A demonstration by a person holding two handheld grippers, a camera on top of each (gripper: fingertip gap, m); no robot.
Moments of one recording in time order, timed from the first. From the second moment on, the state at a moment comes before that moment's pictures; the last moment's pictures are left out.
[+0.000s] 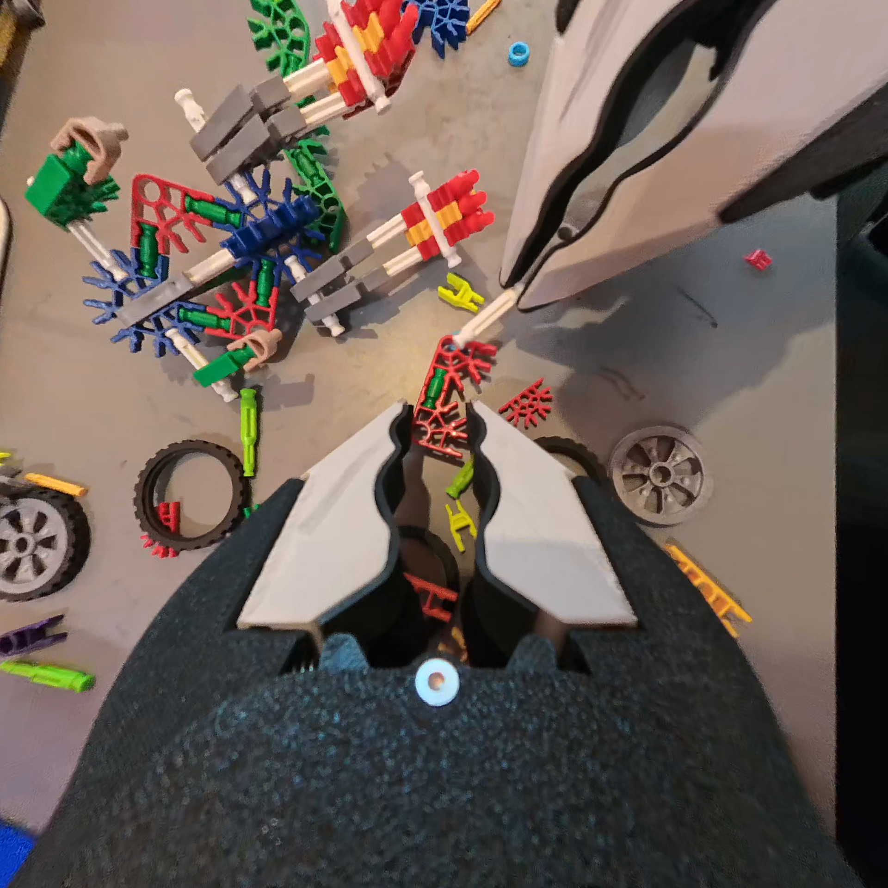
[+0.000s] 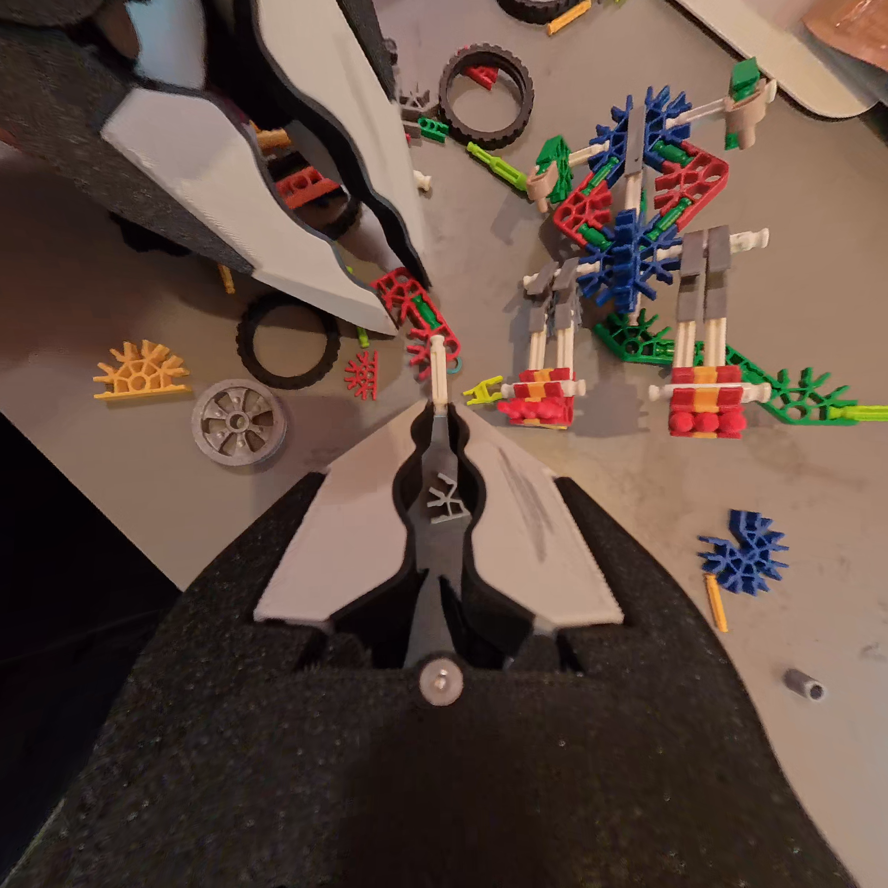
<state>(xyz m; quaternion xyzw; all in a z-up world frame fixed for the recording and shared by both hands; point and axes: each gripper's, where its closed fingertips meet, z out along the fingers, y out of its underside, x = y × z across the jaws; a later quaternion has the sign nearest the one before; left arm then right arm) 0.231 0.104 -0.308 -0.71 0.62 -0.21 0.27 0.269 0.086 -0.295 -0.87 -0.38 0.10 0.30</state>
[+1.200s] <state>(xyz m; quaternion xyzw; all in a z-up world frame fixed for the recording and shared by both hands) 0.225 0.107 -0.301 -0.68 0.66 -0.16 0.26 0.257 0.087 -0.301 -0.87 -0.41 0.10 0.26</state>
